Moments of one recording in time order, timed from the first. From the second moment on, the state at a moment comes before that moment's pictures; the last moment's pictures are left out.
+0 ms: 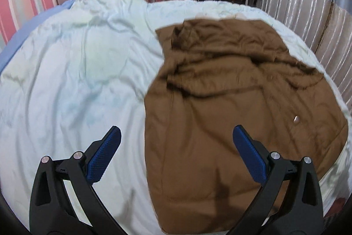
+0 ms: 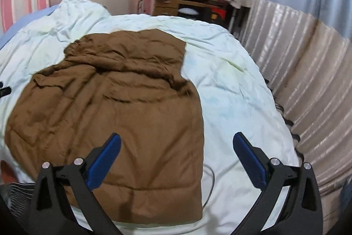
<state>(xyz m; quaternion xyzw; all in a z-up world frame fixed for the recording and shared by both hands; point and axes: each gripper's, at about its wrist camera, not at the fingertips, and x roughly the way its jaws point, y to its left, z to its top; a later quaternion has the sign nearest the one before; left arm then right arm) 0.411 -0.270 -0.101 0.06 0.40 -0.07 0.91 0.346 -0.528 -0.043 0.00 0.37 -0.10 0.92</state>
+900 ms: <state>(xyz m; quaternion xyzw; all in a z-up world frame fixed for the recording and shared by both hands) 0.378 -0.263 -0.186 0.03 0.44 -0.15 0.88 0.316 -0.548 -0.148 0.12 0.40 -0.04 0.91</state>
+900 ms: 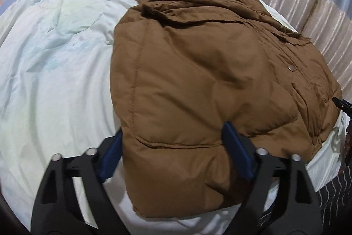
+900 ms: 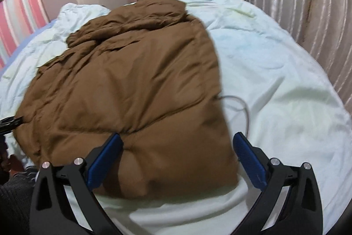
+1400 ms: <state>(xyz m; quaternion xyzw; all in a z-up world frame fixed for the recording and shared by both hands) 0.438 -0.309 -0.156 0.09 0.48 -0.18 0.86 0.372 -0.516 -0.109 -0.03 0.45 0.00 0.89</state>
